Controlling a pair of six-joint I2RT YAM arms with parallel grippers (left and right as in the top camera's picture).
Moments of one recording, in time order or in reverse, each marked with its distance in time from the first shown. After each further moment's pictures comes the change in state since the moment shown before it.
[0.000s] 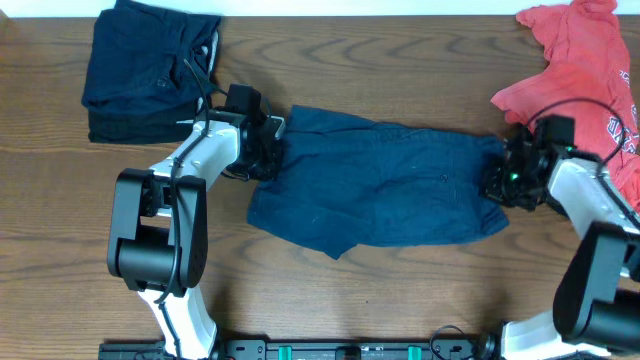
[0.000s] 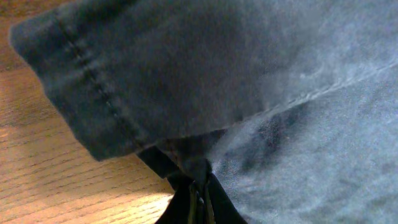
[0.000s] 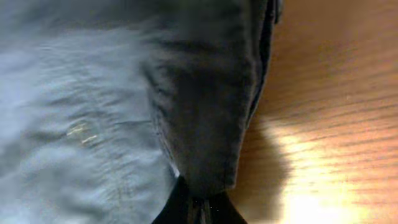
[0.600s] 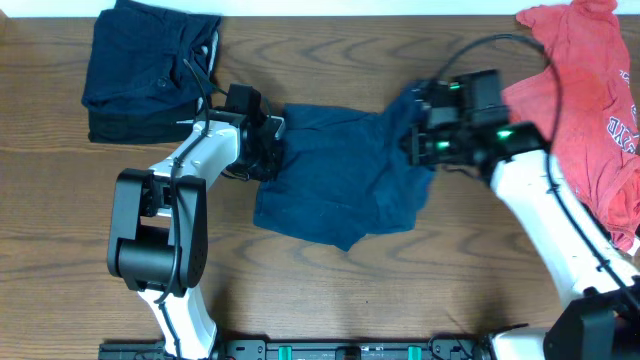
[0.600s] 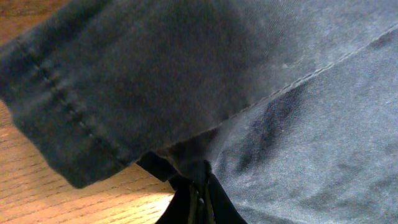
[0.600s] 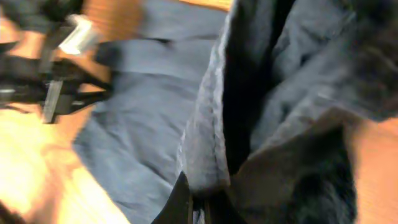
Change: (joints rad) left arm 0.000 0.000 0.000 0.000 0.000 0.000; right arm 0.521 -0.127 0.194 0.105 -0.091 0.066
